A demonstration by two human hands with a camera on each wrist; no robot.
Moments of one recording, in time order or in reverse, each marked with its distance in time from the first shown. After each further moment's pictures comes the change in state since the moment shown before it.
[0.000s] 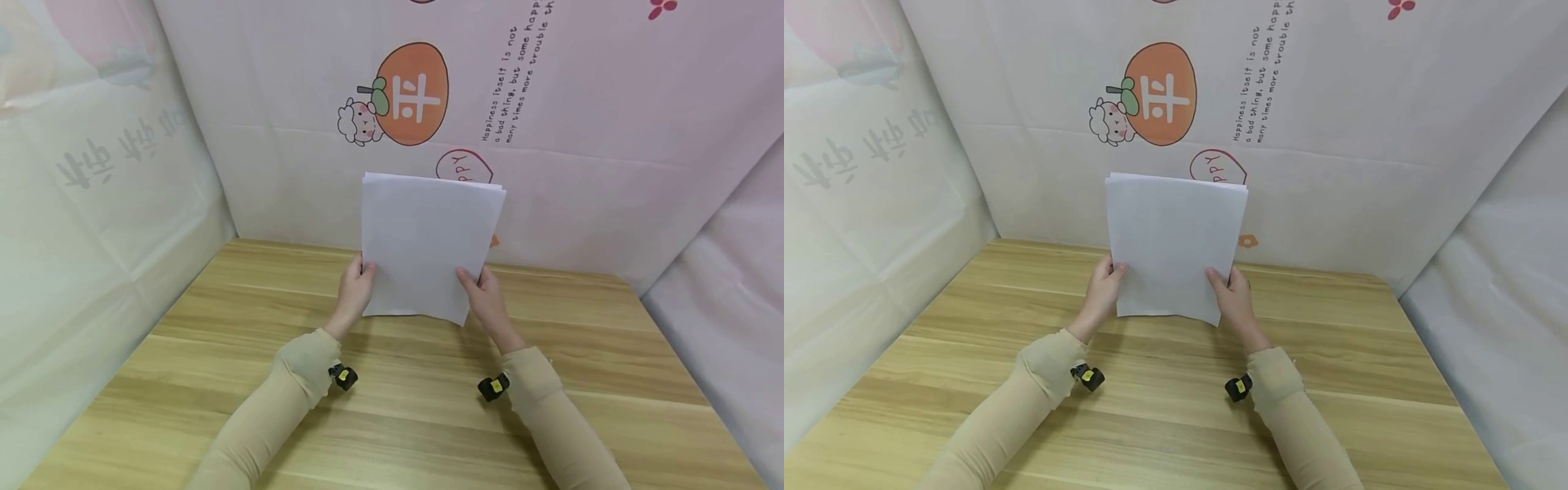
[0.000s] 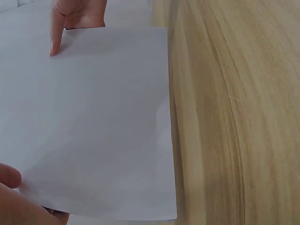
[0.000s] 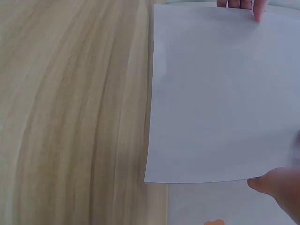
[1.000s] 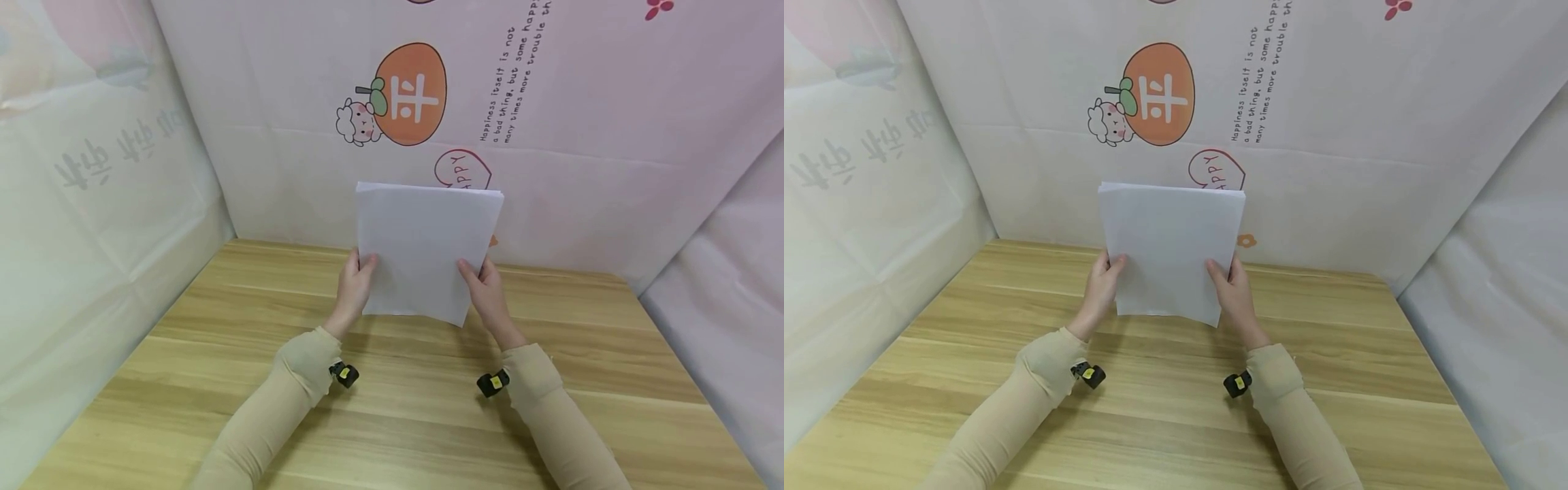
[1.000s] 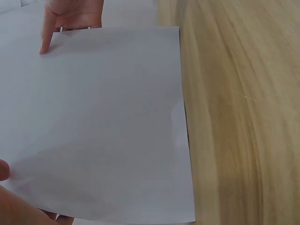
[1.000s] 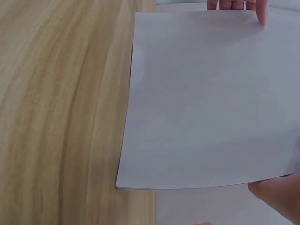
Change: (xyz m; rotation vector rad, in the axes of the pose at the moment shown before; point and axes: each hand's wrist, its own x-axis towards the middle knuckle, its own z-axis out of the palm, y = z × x) left_hand 0.002 0.006 0.001 -0.065 0.001 -0.013; right_hand 0.000 -0.014 -0.001 0.047 0.037 -0.054
